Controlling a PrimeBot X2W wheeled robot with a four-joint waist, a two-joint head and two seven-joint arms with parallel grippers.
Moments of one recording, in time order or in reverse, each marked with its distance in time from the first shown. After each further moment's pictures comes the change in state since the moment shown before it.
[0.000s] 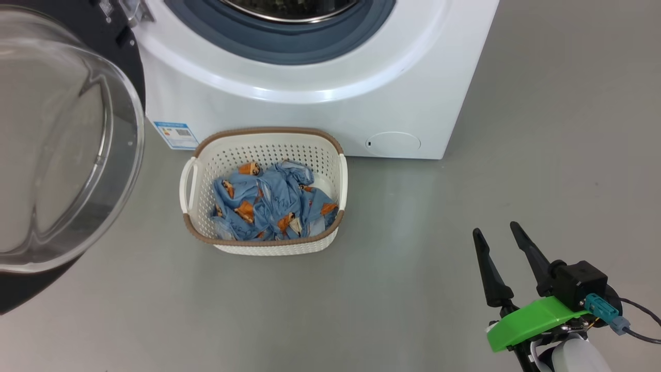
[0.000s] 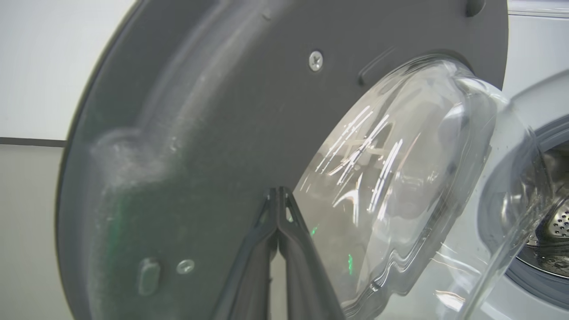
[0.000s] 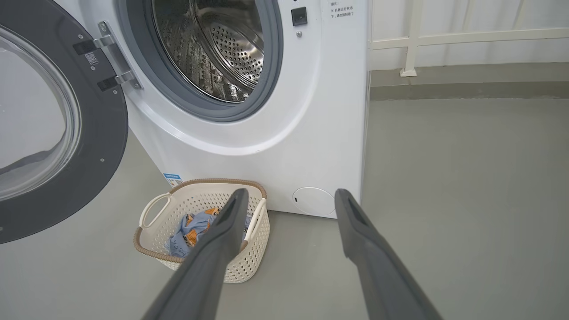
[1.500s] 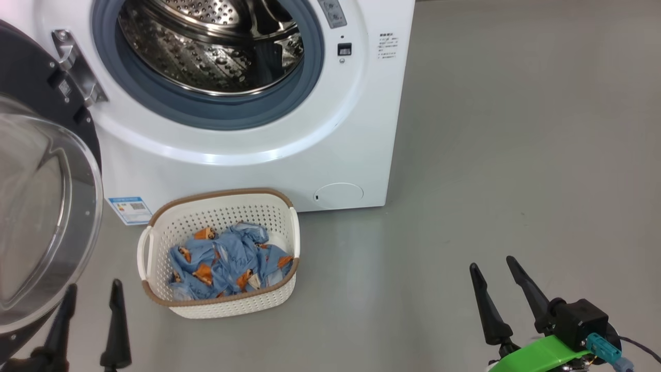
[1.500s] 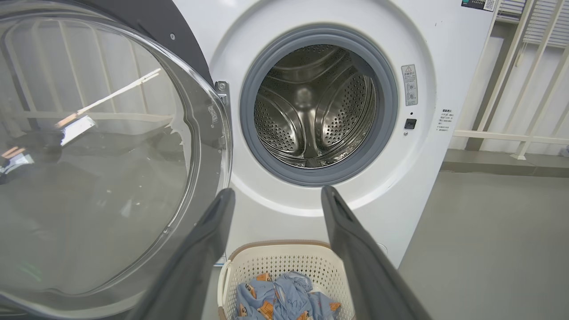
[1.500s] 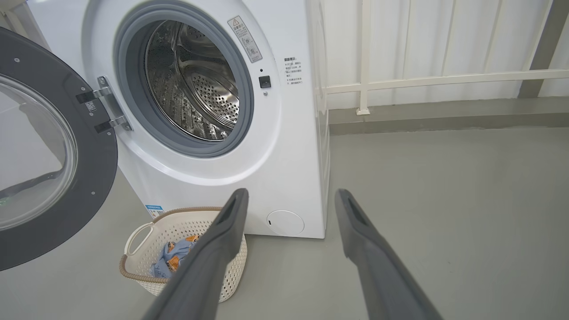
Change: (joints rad) left arm 0.454 -0.071 -0.499 -0.413 -0.005 0.000 0.000; right arm 0.138 0.001 0.033 -0.096 0.028 0.000 0.000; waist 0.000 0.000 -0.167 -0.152
